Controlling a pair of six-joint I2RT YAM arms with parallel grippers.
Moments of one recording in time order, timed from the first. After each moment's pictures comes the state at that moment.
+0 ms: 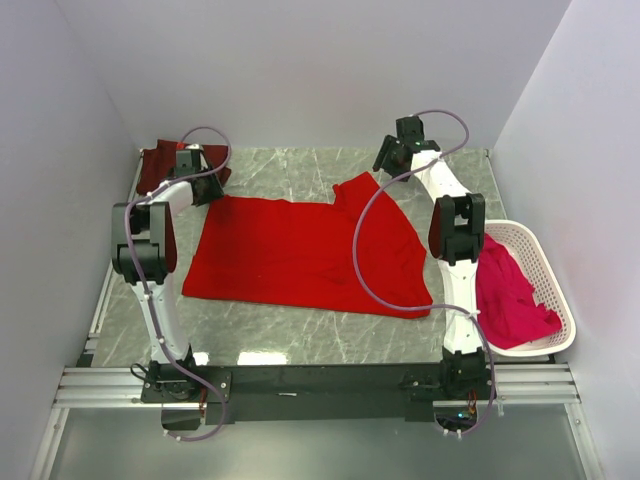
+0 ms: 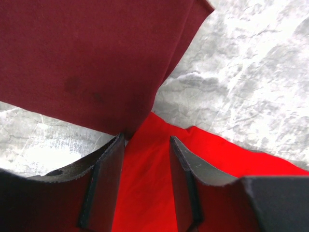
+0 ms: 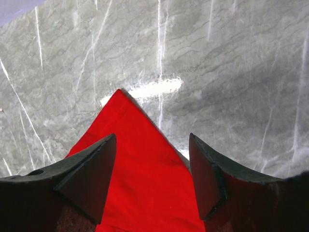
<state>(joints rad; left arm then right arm) 0.03 2.09 1.48 -0.17 0.02 -0.34 0.13 2.46 2.21 -0.60 -0.01 0.50</state>
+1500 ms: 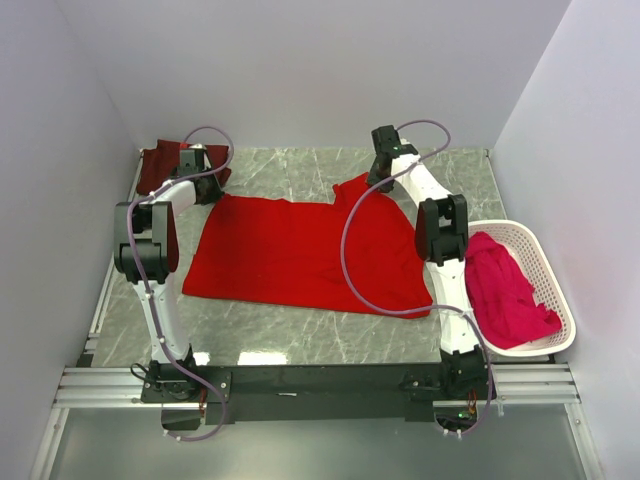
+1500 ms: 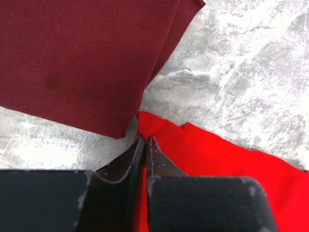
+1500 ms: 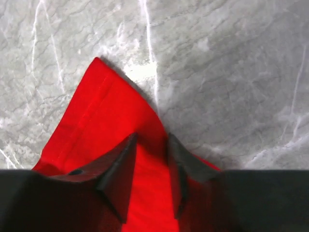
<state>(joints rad) 0.01 2.11 1.49 -0.18 0.02 -0.36 0.23 2.53 2.27 -0.76 0.18 0.61</state>
